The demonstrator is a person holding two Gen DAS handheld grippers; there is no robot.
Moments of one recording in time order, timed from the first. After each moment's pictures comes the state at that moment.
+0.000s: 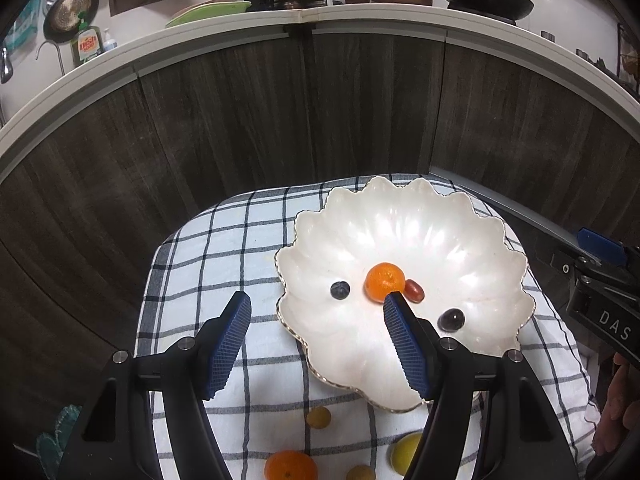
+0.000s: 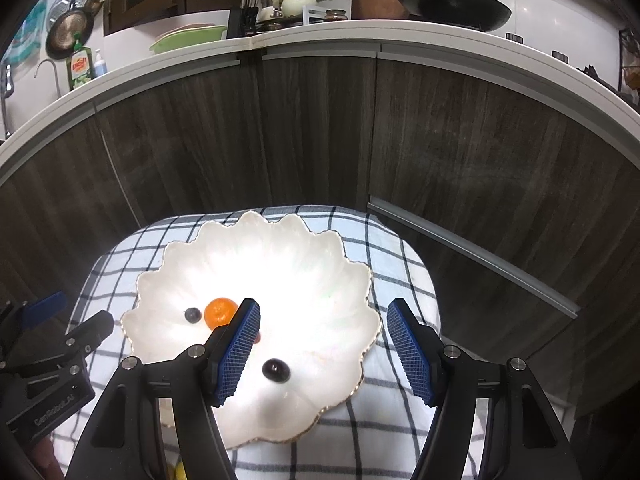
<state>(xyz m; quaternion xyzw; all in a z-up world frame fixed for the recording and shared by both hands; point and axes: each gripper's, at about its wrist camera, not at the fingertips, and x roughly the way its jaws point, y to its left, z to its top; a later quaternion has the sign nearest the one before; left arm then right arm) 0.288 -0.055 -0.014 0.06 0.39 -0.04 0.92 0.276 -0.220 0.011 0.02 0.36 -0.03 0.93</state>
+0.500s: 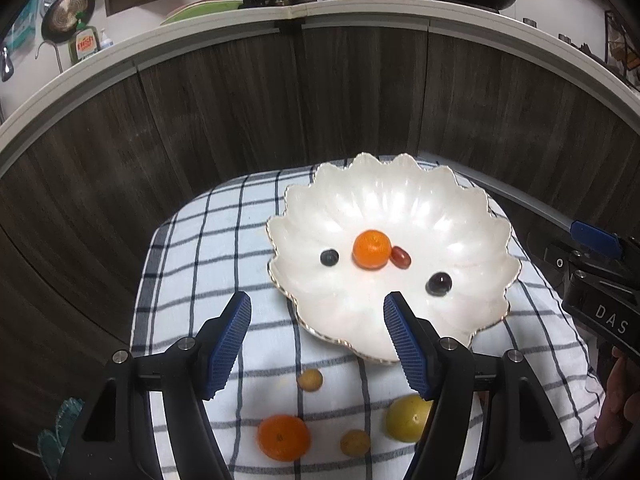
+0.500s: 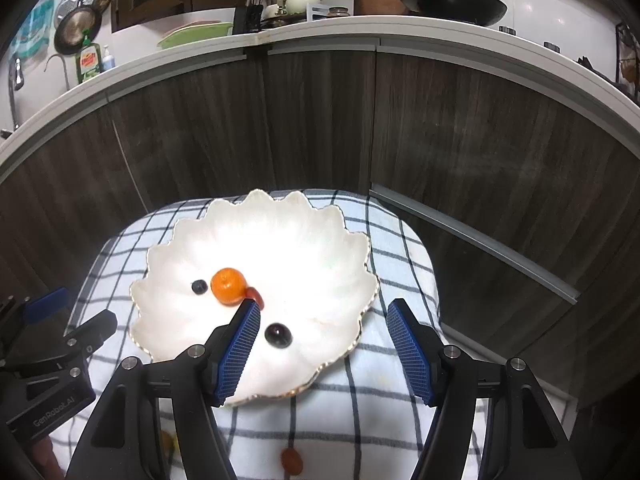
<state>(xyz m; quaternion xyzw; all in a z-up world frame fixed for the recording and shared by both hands) 0.251 -0.064 -0.026 0.07 0.40 -0.06 0.91 0.242 -0.221 0.001 0.02 0.37 -0.03 0.93</state>
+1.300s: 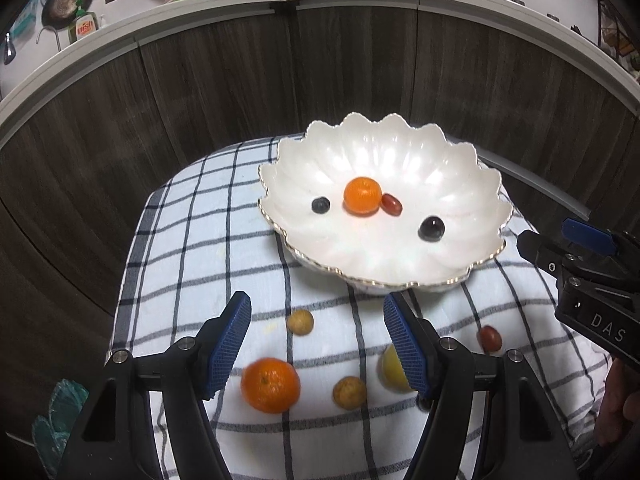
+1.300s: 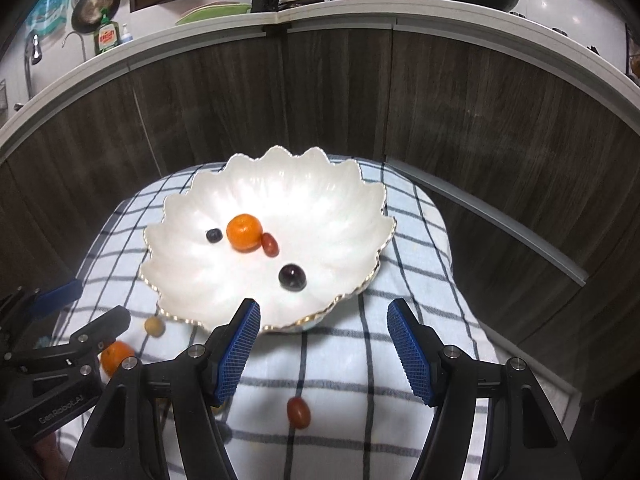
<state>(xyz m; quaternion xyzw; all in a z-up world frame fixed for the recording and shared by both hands) 0.210 -0.059 -0.061 0.07 0.41 -0.06 0.91 0.204 -0.212 -0.029 0.01 0.39 0.00 0.92</state>
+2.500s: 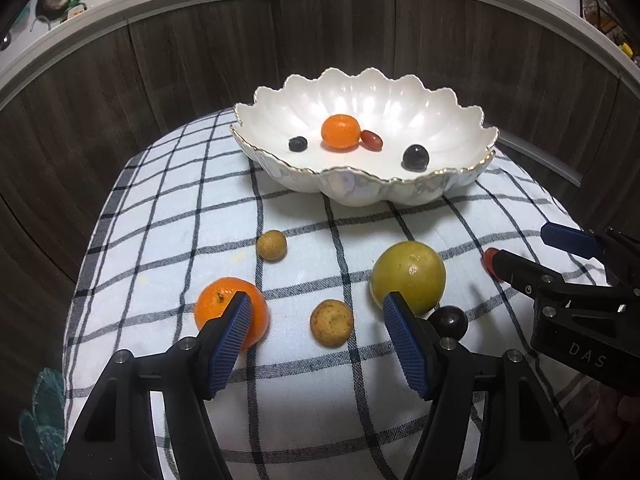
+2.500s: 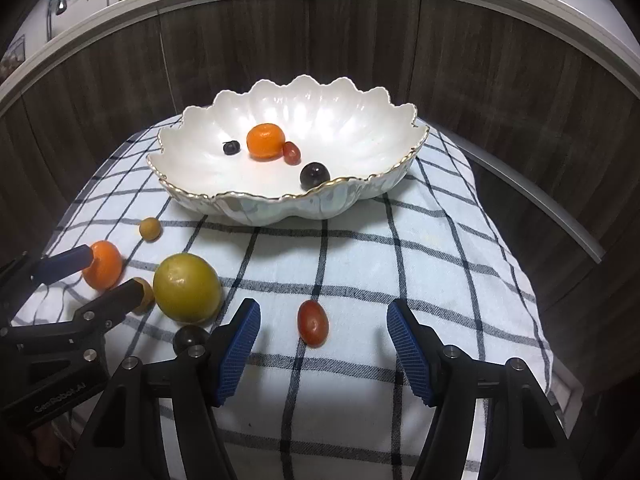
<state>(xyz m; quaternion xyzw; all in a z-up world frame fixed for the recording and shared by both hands) 0.168 -0.060 -0.127 0.07 0.42 -0.09 0.90 0.165 -0.194 -0.096 -0.02 0.42 0.03 0.91</state>
